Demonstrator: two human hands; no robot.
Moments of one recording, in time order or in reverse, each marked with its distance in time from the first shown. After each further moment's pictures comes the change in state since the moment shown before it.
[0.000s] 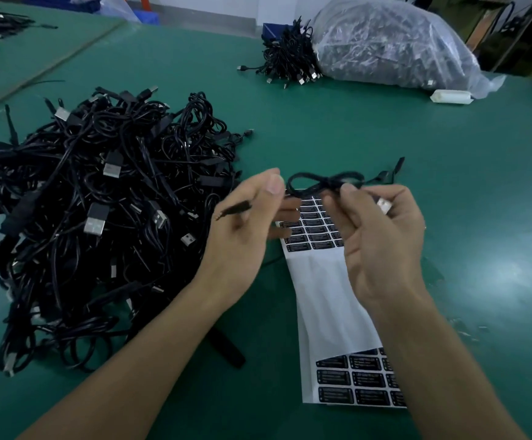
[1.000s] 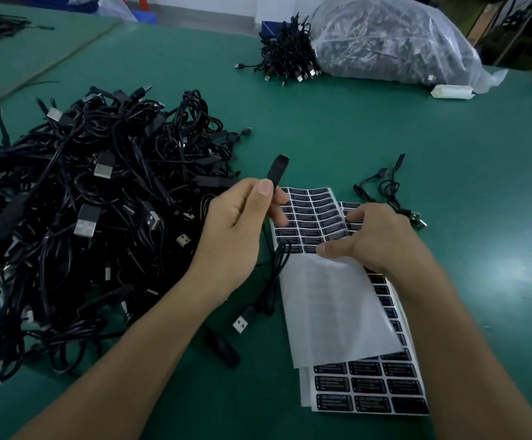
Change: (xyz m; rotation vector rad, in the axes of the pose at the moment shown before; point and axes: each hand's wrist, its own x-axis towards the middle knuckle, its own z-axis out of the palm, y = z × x) left_hand 0.007 -0.003 -0.004 0.237 -0.020 0.142; right_hand 0.036 -0.013 -0.027 -1.504 -0.148 0.269
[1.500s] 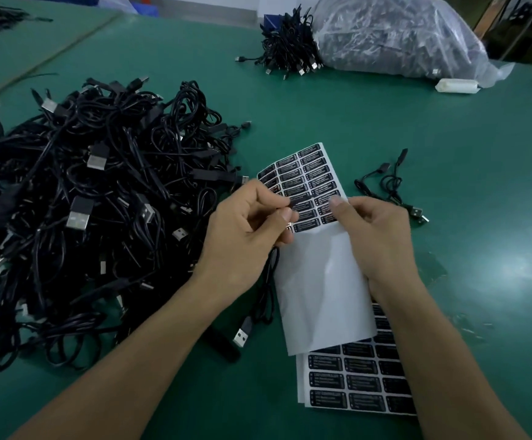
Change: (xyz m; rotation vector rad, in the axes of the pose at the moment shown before) left_hand -0.009 -0.013 0.004 -0.066 -0.041 -0.082; right_hand 0.000 0.017 0.031 0.634 0.215 -0.241
